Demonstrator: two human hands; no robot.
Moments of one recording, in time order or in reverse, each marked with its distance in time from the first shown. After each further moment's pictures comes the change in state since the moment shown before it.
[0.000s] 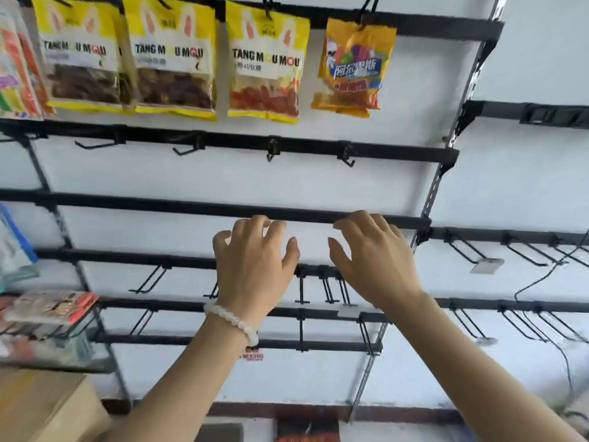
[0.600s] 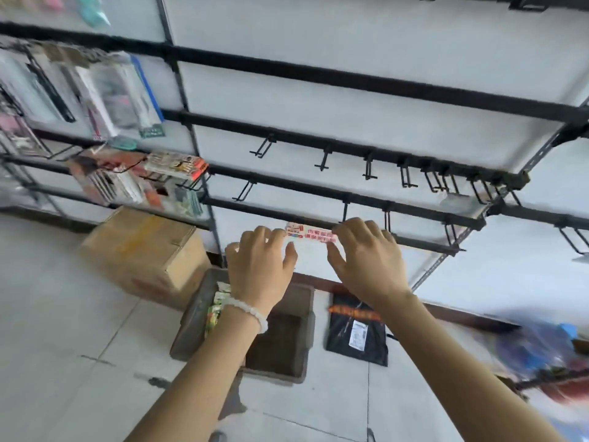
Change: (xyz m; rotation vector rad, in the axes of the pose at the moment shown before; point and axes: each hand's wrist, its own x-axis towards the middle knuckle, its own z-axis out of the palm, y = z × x) left_hand -0.244 -0.143 -0.050 0.132 -0.421 -0.329; right_hand -0.163 -0.213 0.049 0.200 -0.314 -0.090
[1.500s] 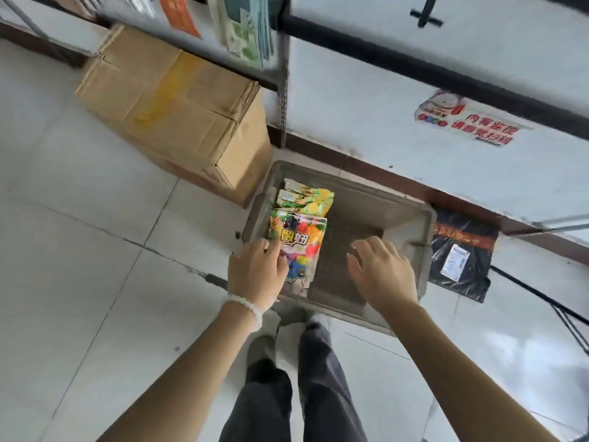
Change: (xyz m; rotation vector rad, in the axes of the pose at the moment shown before) left_hand -0.055 -0.348 0.311 0.057 -0.636 -0.191; right_hand -0.022 -0.179 0.413 0.176 -0.751 0.148
